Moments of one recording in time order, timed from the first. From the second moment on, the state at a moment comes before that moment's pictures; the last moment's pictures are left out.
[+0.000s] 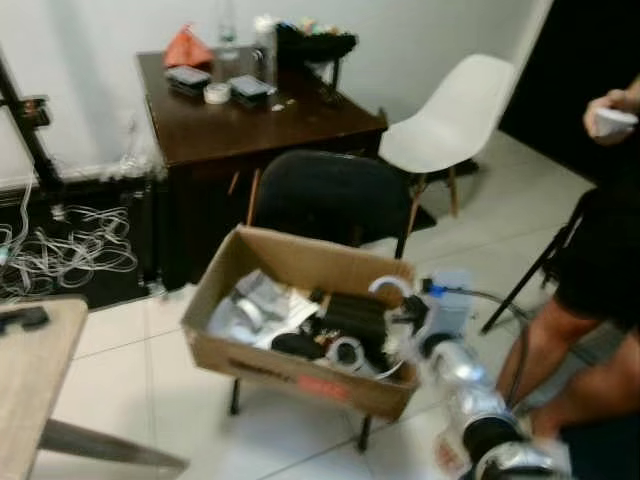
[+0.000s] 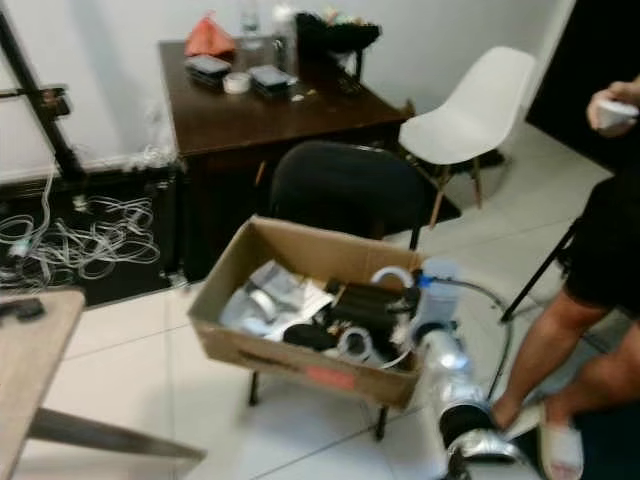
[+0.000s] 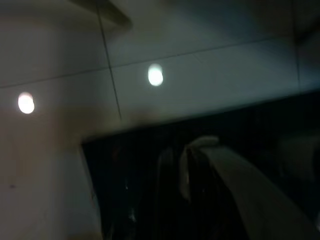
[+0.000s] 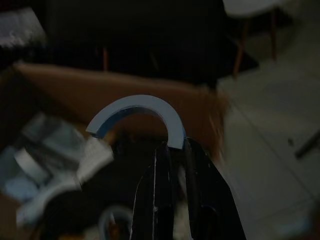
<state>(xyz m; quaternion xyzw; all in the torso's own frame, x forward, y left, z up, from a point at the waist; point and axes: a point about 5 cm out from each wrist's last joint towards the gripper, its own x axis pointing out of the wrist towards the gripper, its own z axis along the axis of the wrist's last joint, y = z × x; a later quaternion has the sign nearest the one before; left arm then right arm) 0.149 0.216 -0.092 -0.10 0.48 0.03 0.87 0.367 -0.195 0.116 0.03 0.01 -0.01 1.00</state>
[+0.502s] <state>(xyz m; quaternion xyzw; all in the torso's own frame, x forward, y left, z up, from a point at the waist) 0.139 0.217 -0.096 -0.10 0.49 0.05 0.86 0.367 -0.191 0.112 0.02 0.02 0.01 1.00</state>
